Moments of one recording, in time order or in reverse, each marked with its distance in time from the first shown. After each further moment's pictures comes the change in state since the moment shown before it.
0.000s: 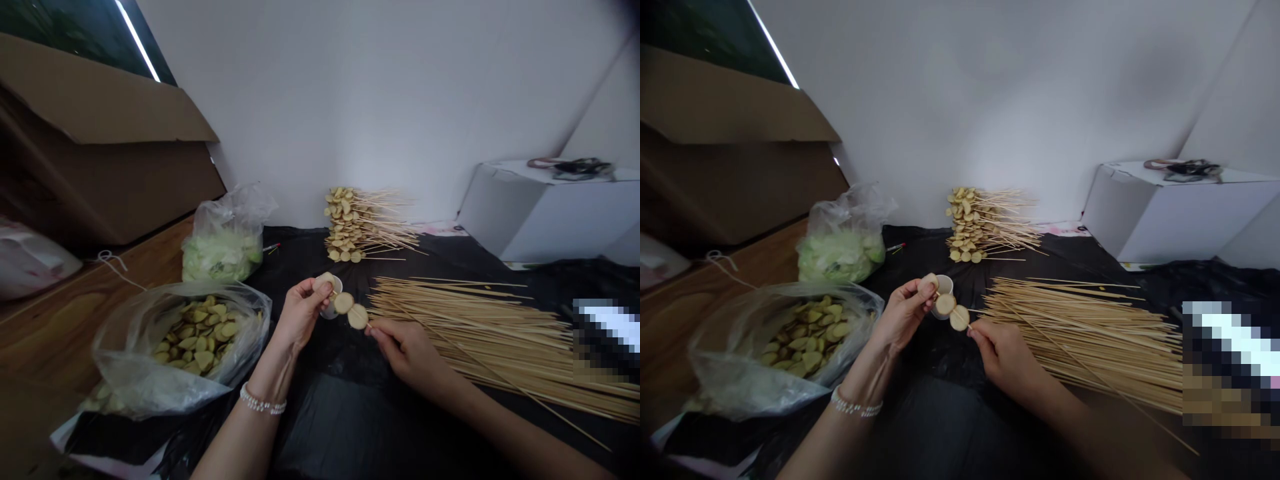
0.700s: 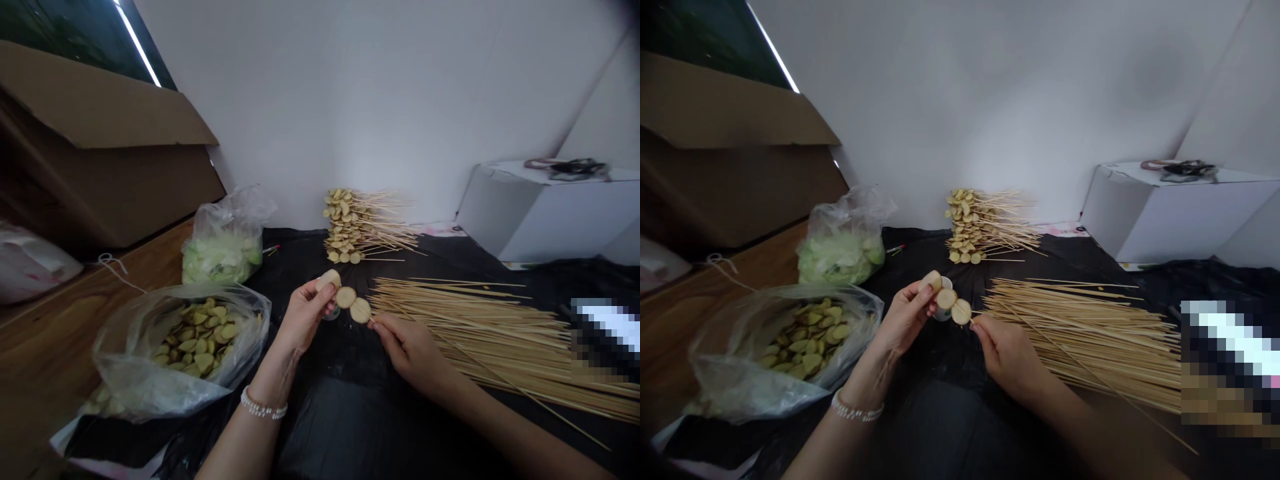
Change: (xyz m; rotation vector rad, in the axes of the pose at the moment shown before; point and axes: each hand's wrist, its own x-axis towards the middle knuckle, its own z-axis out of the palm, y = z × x) left_hand -0.006 0.000 0.007 0.039 -0.036 -0.004; right_hand -0.001 0.003 -0.002 0.003 0.058 0.007
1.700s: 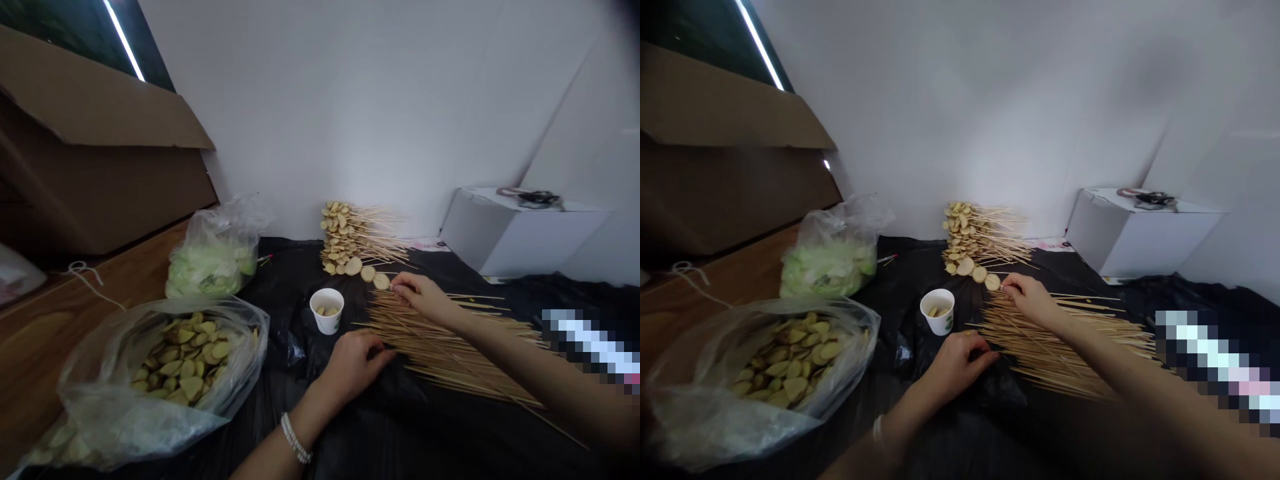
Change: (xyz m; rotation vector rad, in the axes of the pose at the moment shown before) left_hand -0.014 -0.058 0.020 1.027 -0.470 0.353; right_hand 0.070 0.070 -0.053 -0.050 -0.023 0.313
